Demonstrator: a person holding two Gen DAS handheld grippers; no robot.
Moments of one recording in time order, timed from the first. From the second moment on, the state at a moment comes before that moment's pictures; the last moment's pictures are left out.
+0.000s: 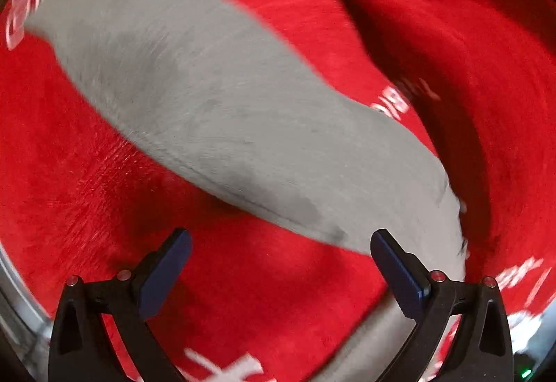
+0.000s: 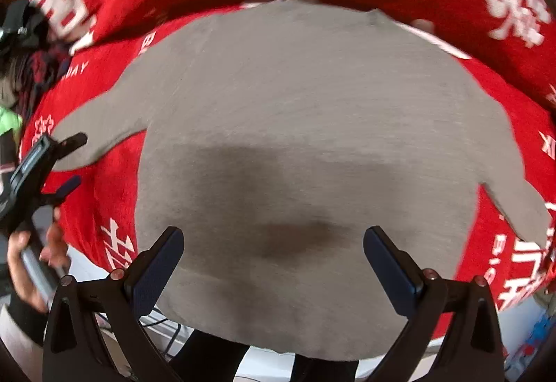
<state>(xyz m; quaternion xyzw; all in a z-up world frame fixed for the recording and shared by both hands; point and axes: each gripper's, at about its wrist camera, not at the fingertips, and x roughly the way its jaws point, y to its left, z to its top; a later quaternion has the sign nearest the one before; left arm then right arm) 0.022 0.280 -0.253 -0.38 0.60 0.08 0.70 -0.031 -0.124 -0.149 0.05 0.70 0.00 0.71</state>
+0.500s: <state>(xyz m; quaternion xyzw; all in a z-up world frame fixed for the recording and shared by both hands) 0.060 0.321 -0.246 -0.47 0.47 0.09 0.74 -0.025 -0.080 -0.177 0.05 0.72 0.02 0.69</state>
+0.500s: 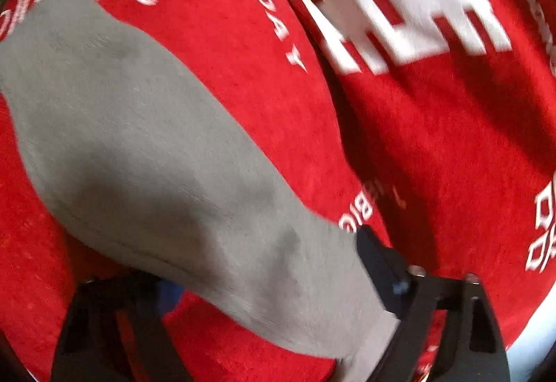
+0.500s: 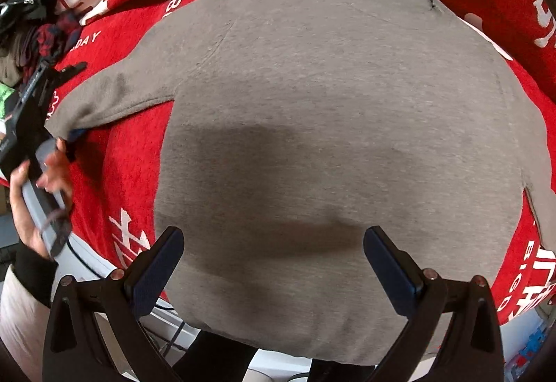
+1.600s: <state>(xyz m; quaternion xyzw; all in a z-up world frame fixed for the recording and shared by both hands) 0.080 -0.079 -0.199 -0.06 0.55 -0.28 0.79 -0.076 -0.271 -0.175 0.23 0.66 -0.14 0.71</state>
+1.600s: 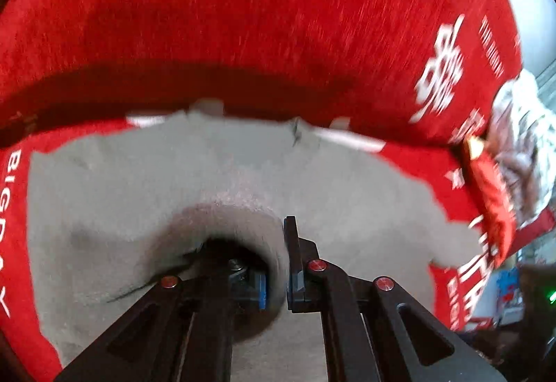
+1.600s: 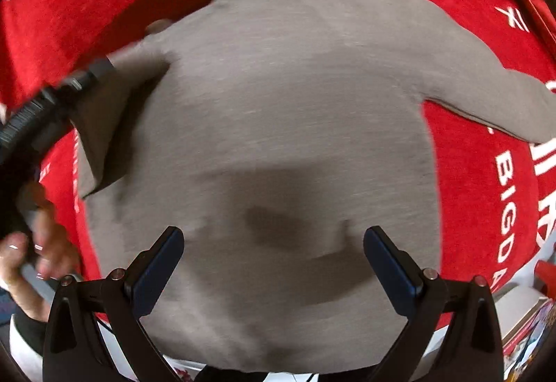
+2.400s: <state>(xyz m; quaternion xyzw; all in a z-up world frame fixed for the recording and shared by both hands) 0.161 0.091 -0.240 -0.05 0.64 -0.07 0.77 0.062 -0.087 -0.202 -0.30 0.56 0.09 0.77</state>
